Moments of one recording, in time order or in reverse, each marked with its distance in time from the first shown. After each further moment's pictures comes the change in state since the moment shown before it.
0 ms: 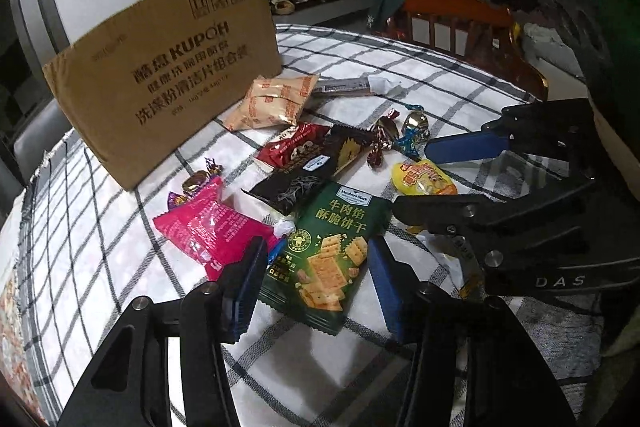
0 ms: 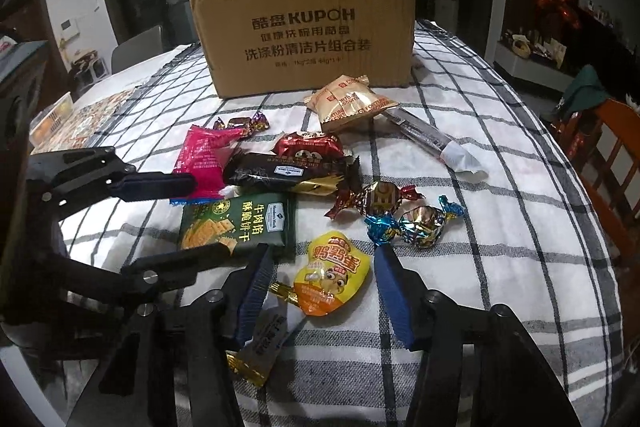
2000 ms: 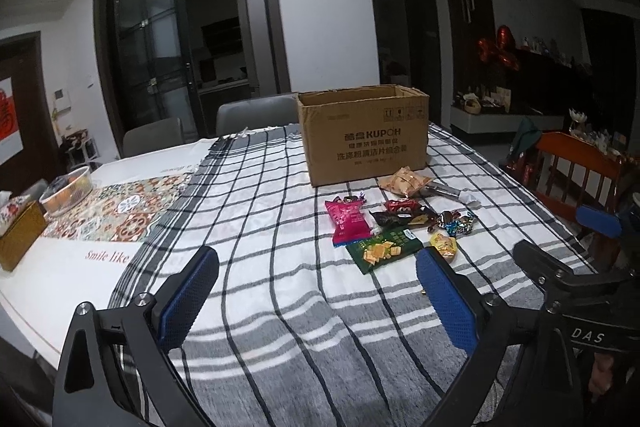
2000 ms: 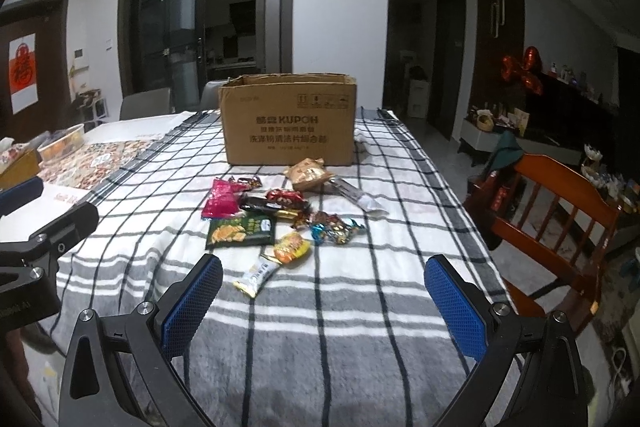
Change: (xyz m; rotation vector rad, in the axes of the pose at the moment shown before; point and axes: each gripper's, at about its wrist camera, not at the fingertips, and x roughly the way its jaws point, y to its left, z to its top) left arm -0.171 -0.089 -0.044 -0.507 -0.288 0.598; right arm -0.149 -0.010 -0.052 -0.054 -0.319 -0.089
